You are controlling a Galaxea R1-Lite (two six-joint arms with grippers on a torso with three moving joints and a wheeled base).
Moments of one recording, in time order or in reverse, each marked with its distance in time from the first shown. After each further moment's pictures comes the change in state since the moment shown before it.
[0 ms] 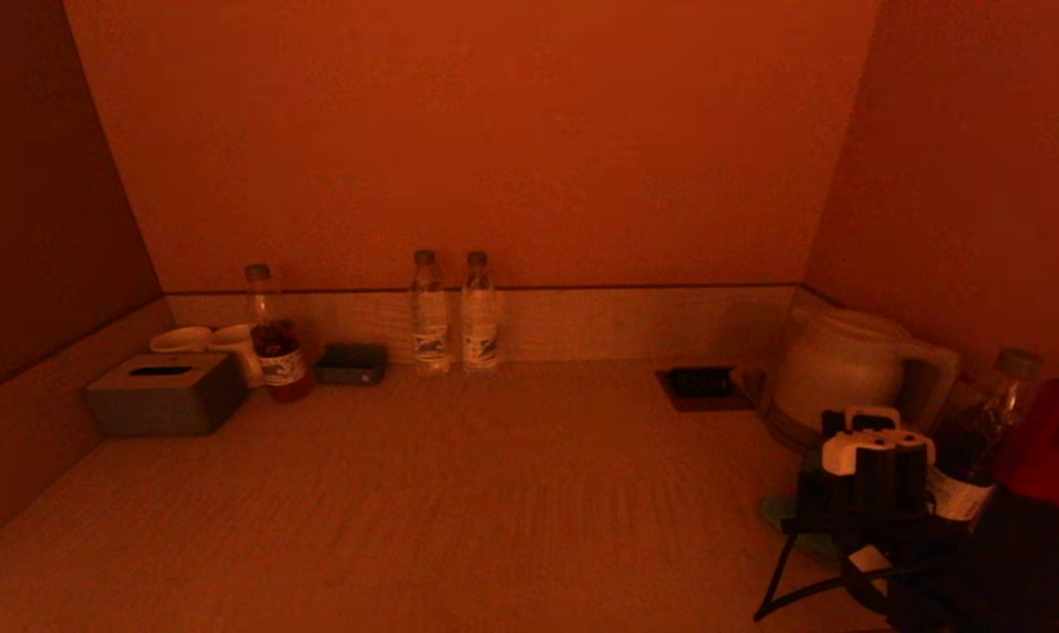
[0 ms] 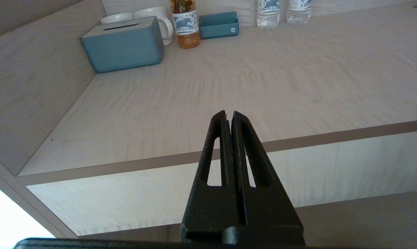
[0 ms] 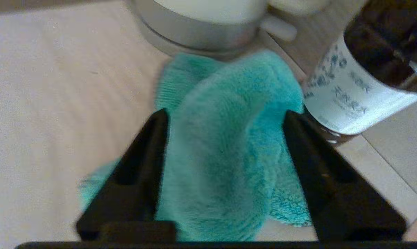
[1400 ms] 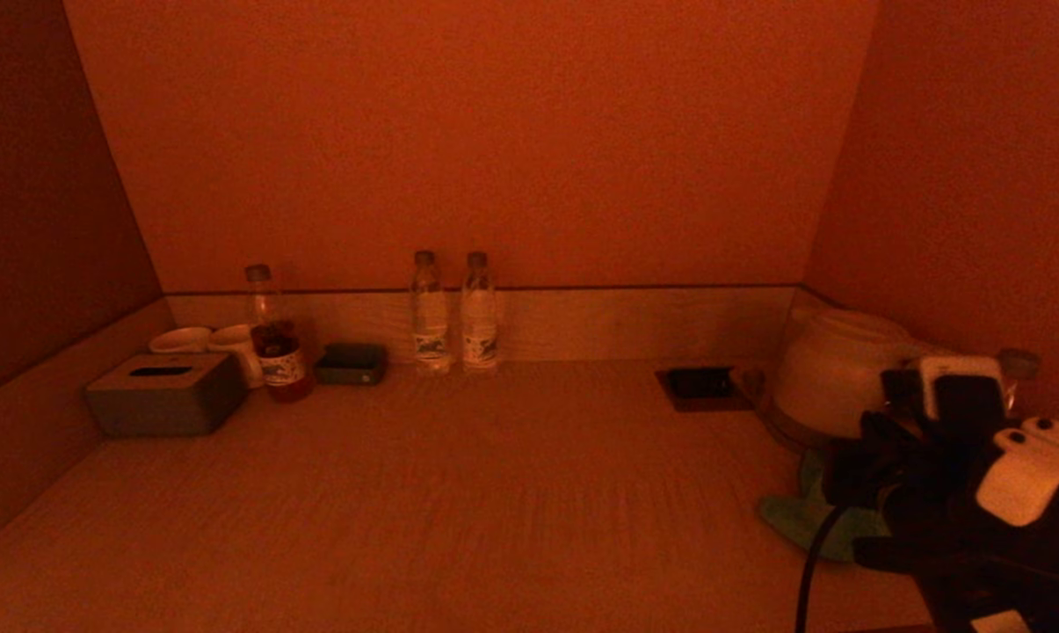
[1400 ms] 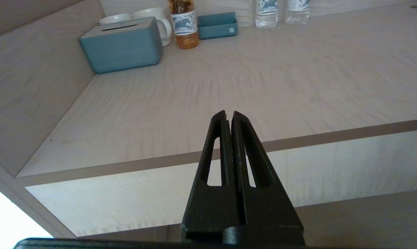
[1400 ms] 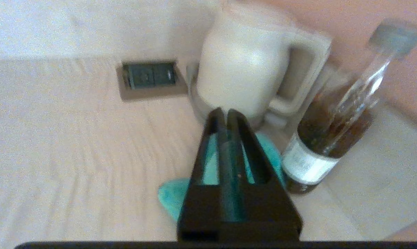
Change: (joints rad) left arm 0.000 0.000 0.000 0.000 0.000 0.000; right arm 0.215 -0.467 0.108 0.006 -0.016 -0.169
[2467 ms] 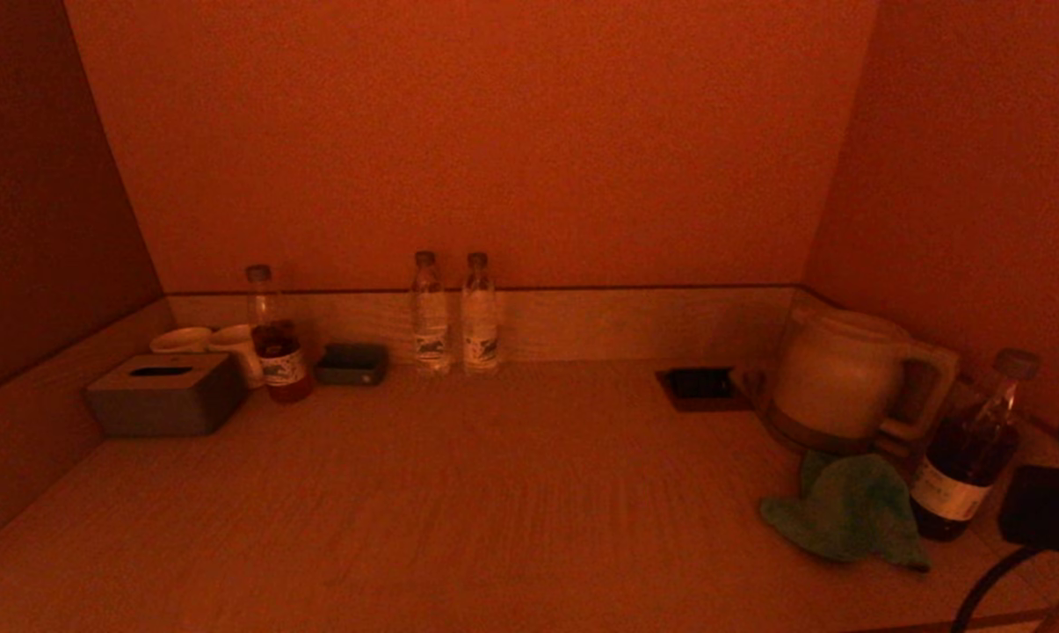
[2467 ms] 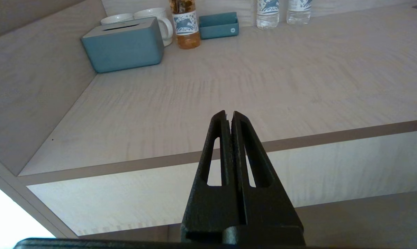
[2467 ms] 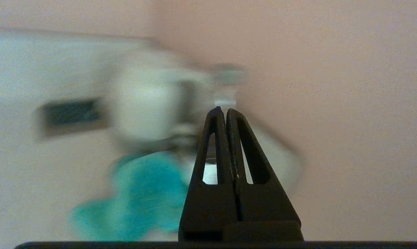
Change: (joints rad) left arm 0.000 0.000 0.000 0.000 0.000 0.000; right arm -0.064 -0.400 0.121 0.018 -0.140 -0.228
